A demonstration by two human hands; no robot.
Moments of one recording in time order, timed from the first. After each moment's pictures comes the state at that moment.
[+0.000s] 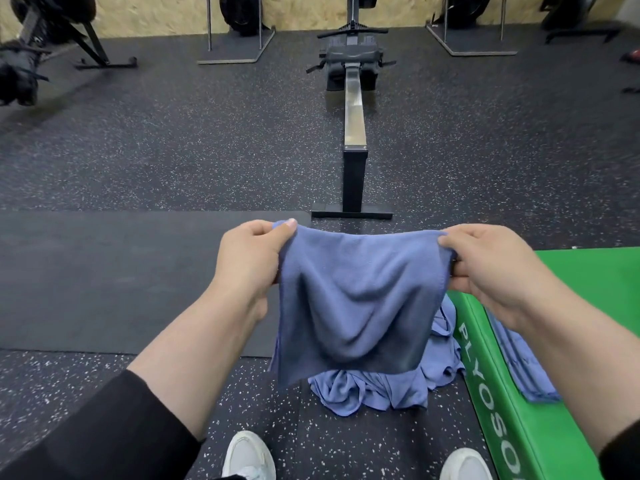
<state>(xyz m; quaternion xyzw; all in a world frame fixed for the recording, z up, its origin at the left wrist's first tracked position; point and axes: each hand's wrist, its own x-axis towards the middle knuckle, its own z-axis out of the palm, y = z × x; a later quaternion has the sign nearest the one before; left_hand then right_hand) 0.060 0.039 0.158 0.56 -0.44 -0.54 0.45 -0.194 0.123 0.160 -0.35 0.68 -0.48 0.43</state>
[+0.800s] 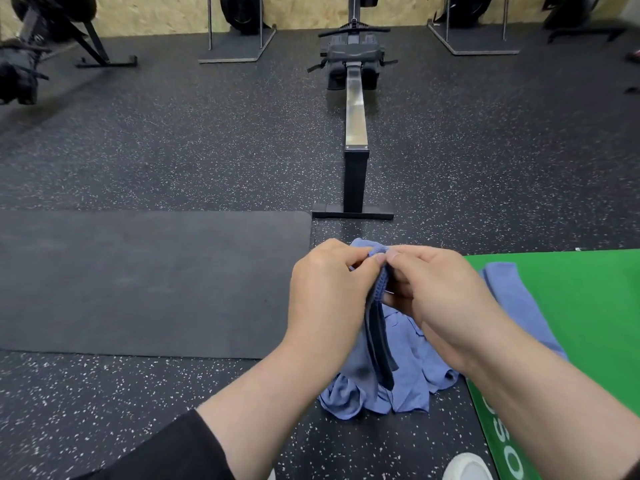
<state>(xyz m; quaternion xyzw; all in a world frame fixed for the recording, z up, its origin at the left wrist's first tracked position) 0.001 0.097 0.160 0.51 -0.70 -0.32 0.39 -0.121 0.133 0.167 -0.35 0.56 -0.53 0.52</state>
